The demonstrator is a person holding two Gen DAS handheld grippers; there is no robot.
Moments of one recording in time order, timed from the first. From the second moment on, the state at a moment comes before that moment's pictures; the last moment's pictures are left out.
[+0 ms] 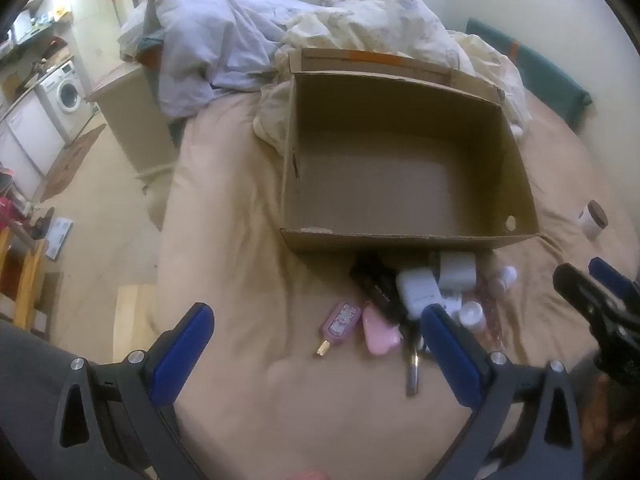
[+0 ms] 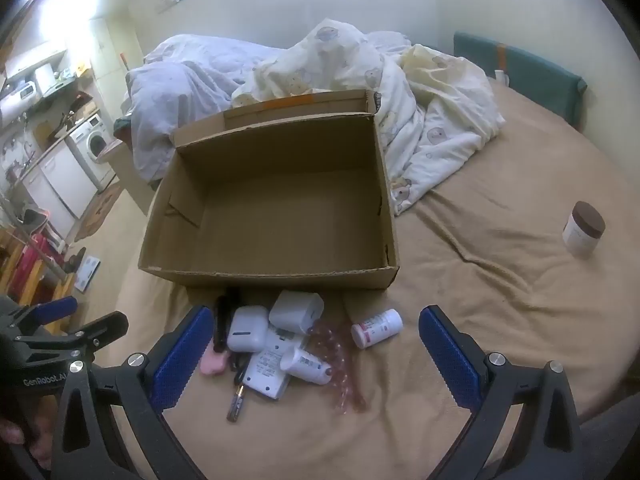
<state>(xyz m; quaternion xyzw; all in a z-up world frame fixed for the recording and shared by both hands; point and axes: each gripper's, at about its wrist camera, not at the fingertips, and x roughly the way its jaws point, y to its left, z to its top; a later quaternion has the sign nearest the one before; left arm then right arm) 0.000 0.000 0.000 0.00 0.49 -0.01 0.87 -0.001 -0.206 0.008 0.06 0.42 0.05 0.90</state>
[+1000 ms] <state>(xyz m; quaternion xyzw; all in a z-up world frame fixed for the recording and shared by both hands) 0.001 0.004 -0.004 0.01 0.50 0.00 0.87 -0.002 -0.206 0.010 0.06 0.42 0.05 0.91</state>
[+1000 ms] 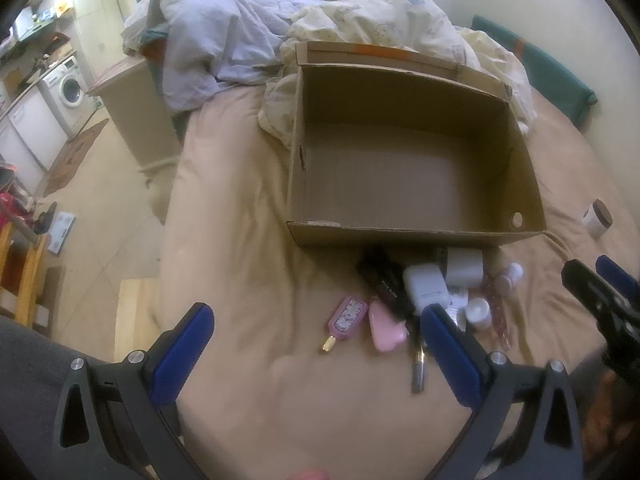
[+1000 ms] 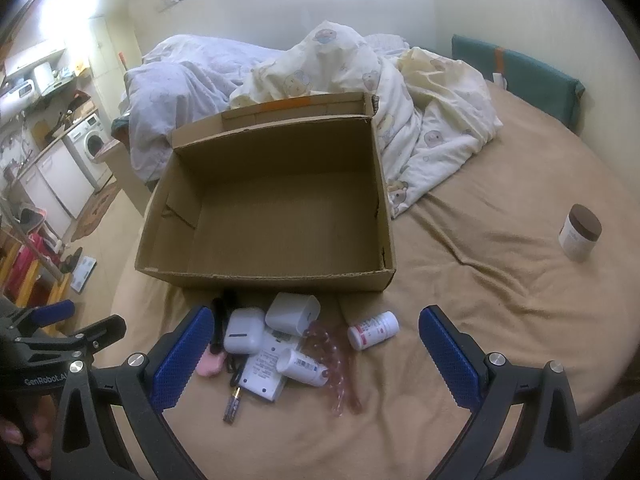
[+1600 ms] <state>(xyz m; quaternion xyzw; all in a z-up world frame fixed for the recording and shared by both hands) 0.001 0.005 -0.006 0.01 0.50 0.00 0.87 -0.002 -0.208 0.009 0.06 0.42 0.05 0.90</state>
